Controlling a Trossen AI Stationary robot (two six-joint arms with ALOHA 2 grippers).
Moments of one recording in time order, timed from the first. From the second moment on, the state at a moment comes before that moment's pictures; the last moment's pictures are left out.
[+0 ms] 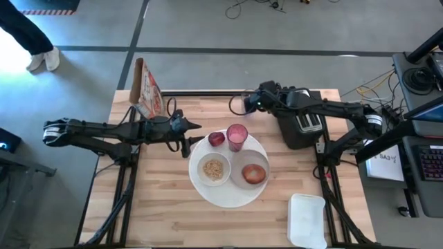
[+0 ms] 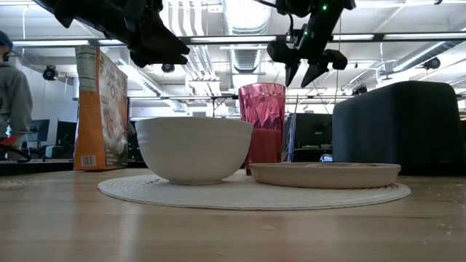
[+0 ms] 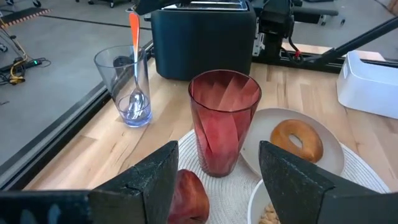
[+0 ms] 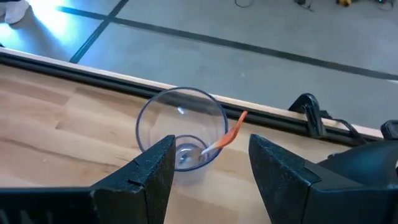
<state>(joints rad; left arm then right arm) 0.07 1.03 0.66 0.01 -0.19 -0.08 -0.33 1.50 1.30 -0.73 0.65 0.76</state>
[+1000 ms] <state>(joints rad) 0.07 1.03 0.66 0.00 -0.19 -0.05 -0.44 1.50 1.09 -0.41 0.55 0.81</state>
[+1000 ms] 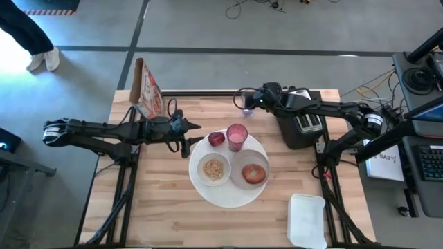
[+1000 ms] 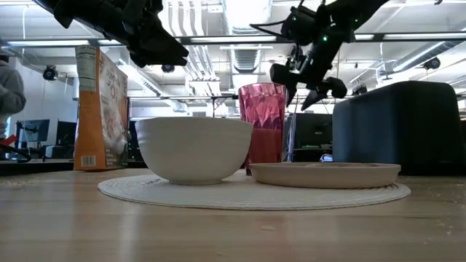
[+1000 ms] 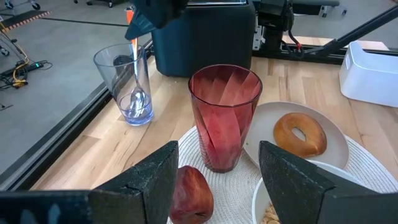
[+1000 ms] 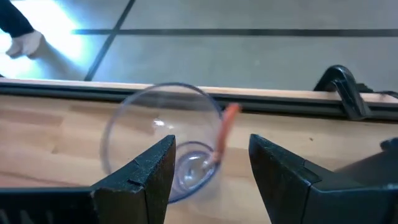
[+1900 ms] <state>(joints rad) 0.07 1.03 0.66 0.00 -0.20 -0.05 -0.46 1.50 1.07 -0.31 0.58 0.79</state>
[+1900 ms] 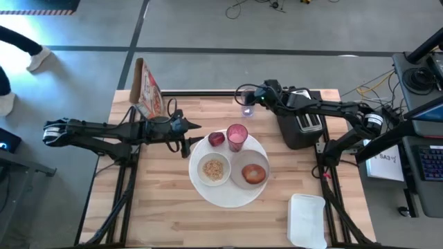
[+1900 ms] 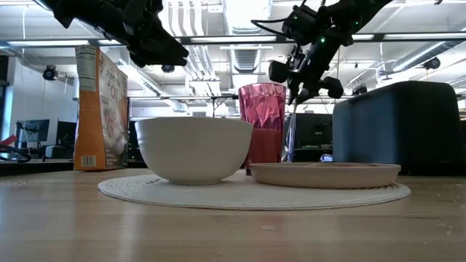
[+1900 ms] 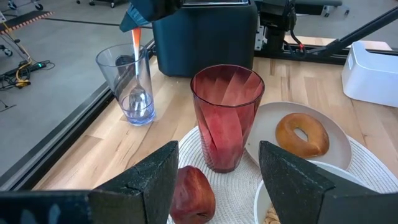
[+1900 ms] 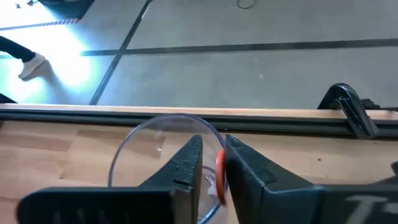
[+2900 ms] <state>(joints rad) 0.07 1.02 0.66 0.00 -0.20 -0.05 -0.46 1.50 1.21 -0.36 0.54 0.69</state>
